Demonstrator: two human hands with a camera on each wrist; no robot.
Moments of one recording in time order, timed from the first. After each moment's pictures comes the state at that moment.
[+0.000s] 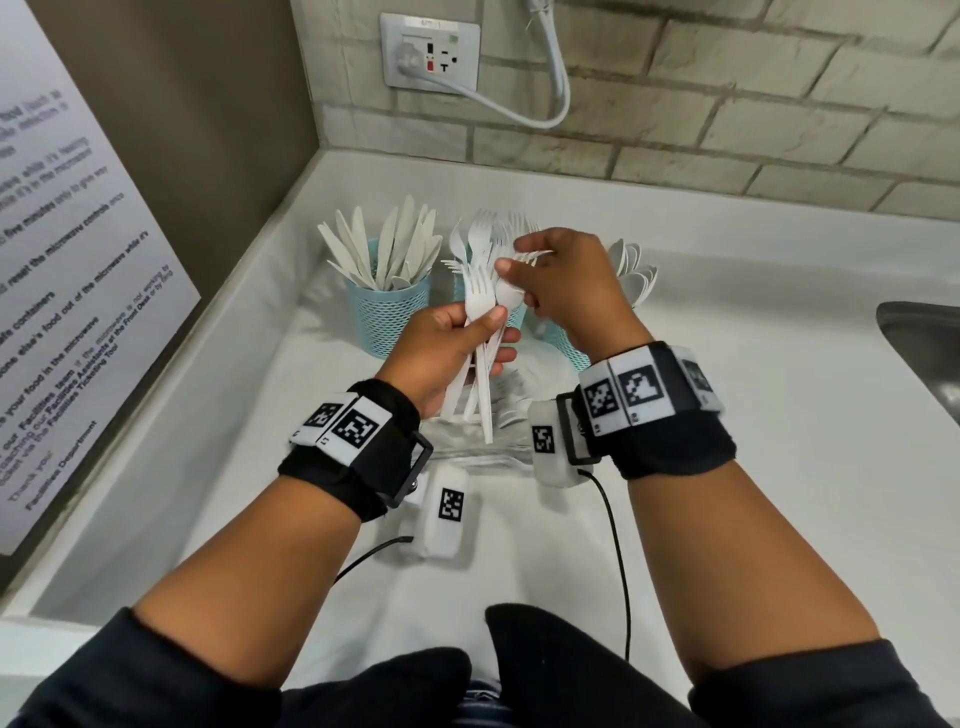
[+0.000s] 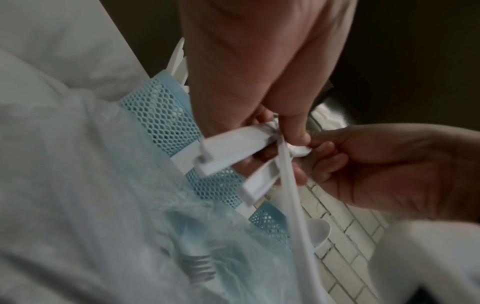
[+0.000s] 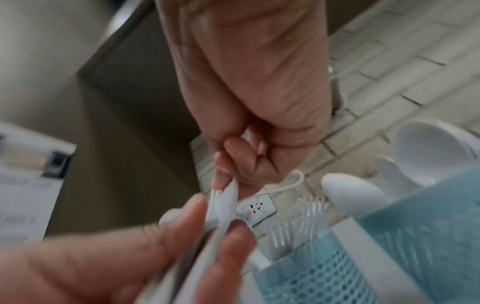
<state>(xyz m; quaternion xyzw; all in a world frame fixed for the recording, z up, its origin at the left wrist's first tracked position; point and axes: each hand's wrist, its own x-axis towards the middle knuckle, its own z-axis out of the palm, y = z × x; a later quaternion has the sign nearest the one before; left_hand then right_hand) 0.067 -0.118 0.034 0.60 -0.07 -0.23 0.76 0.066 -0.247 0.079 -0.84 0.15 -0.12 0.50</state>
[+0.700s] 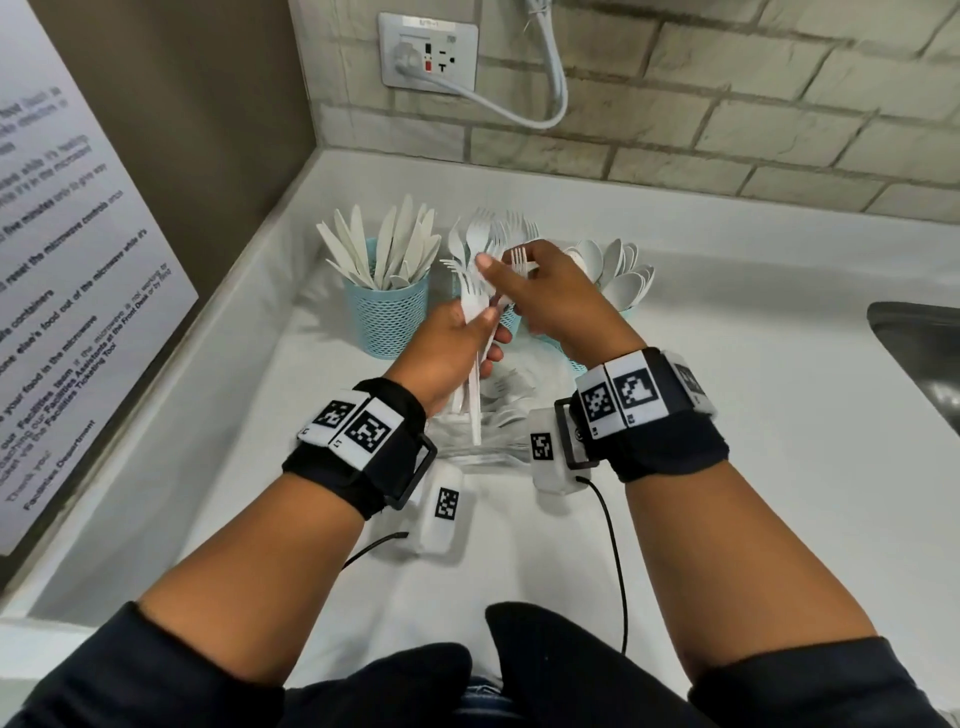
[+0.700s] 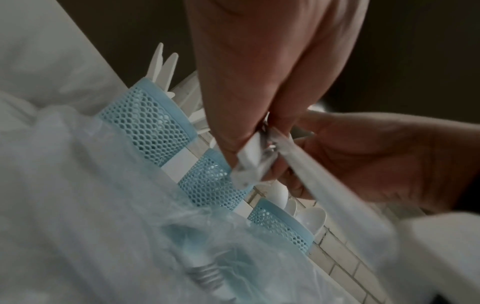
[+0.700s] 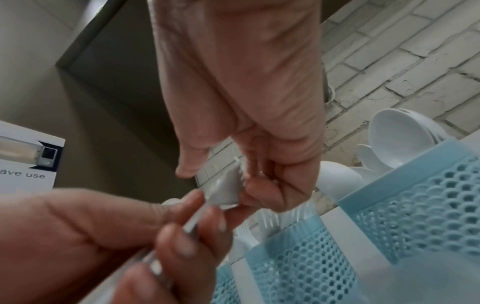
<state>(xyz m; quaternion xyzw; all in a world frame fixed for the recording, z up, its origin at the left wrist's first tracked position) 0.065 -0.123 0.037 0.67 -0.12 -0.20 0.70 0.059 -0.240 0.072 -0.85 0.10 -0.08 0.51</state>
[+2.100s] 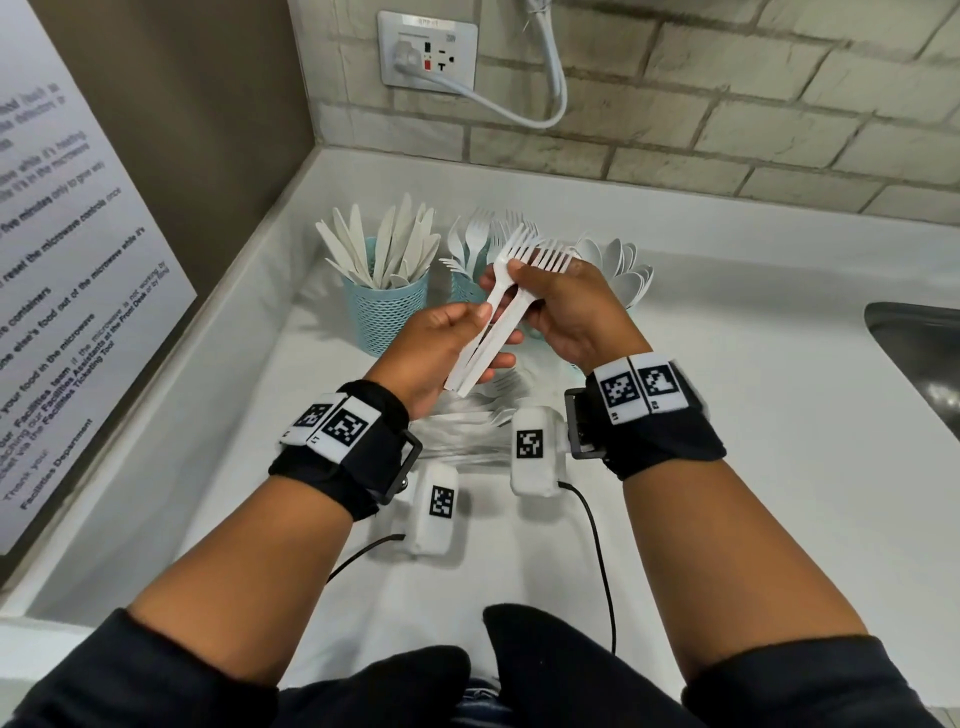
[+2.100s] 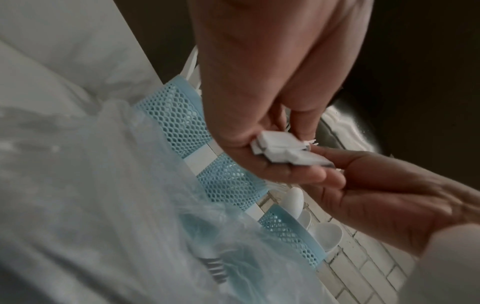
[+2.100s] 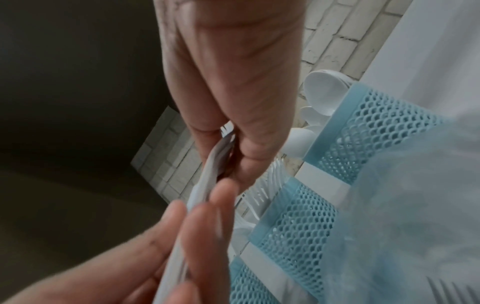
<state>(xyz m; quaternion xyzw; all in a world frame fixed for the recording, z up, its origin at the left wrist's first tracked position) 0.064 -0.107 0.038 0.61 -0.12 -0.26 0.74 0.064 -0.252 0.059 -0.57 0.11 -0.06 0.81</state>
